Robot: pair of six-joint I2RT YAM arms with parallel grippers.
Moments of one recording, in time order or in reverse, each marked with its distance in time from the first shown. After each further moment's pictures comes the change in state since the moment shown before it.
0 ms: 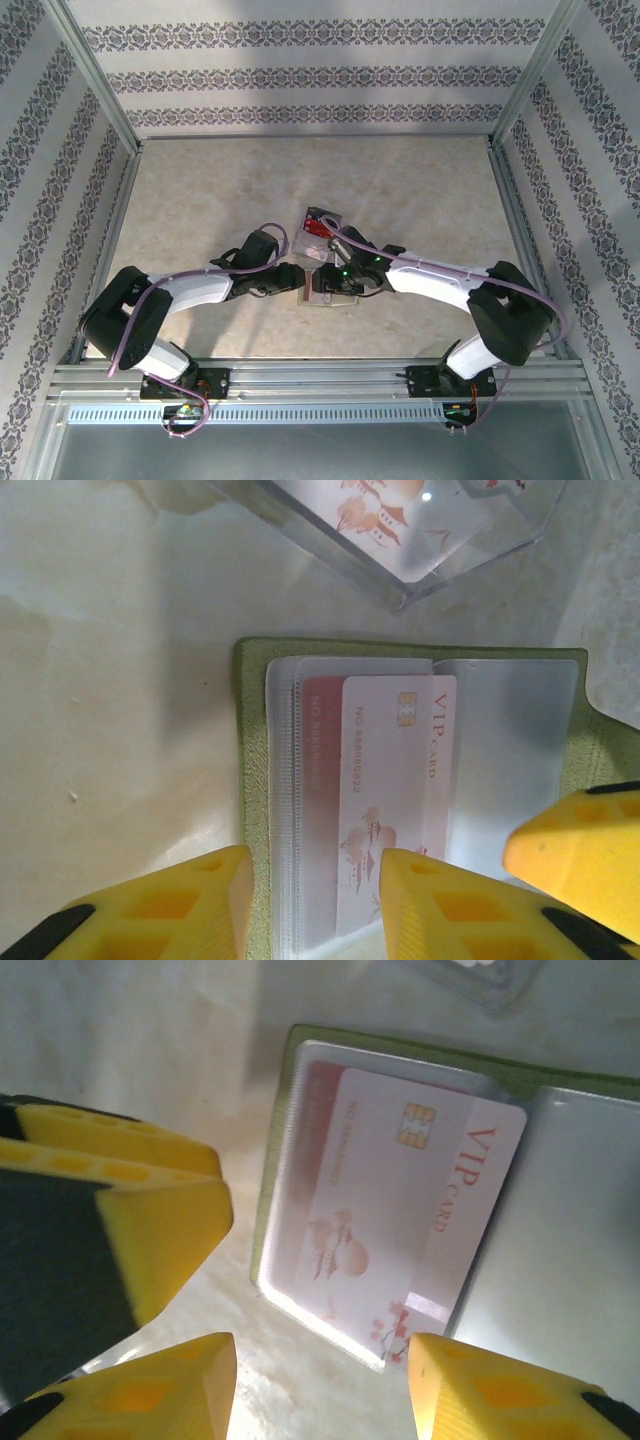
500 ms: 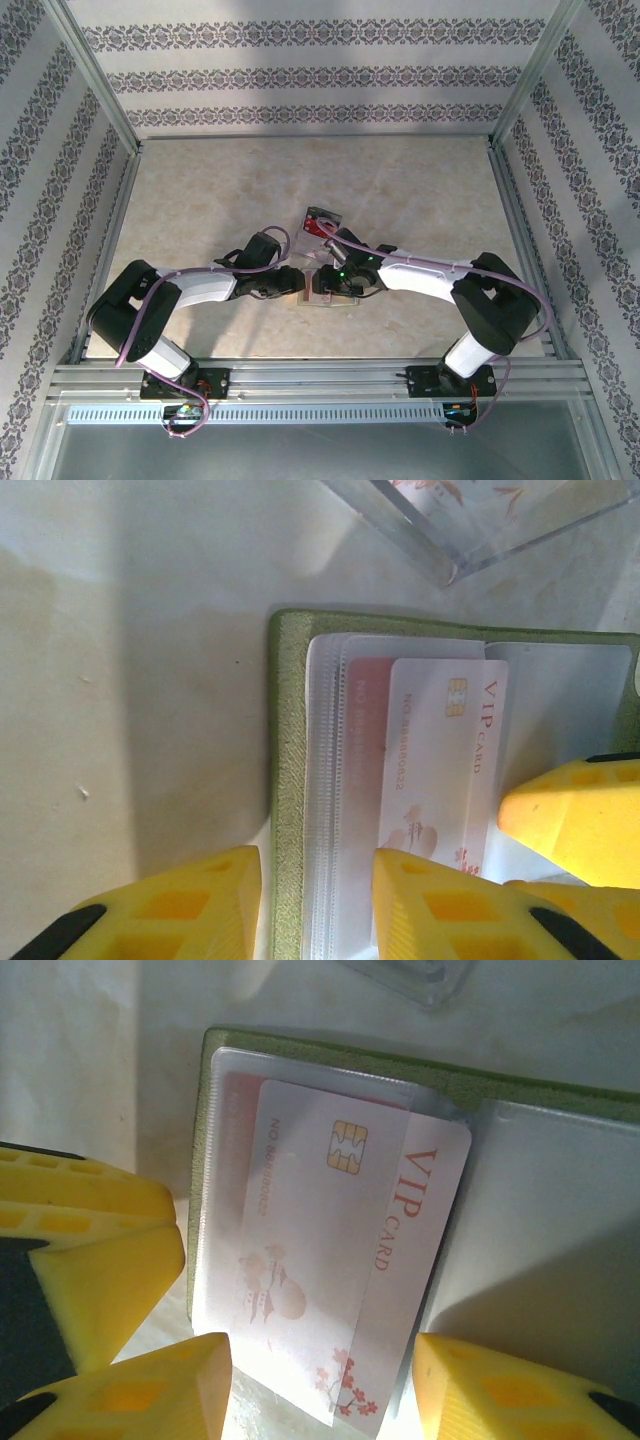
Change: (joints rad) left arm 0.000 0.048 0.000 0.003 0.017 0.000; right arm 0.000 0.077 0.012 0.004 0.037 0.007
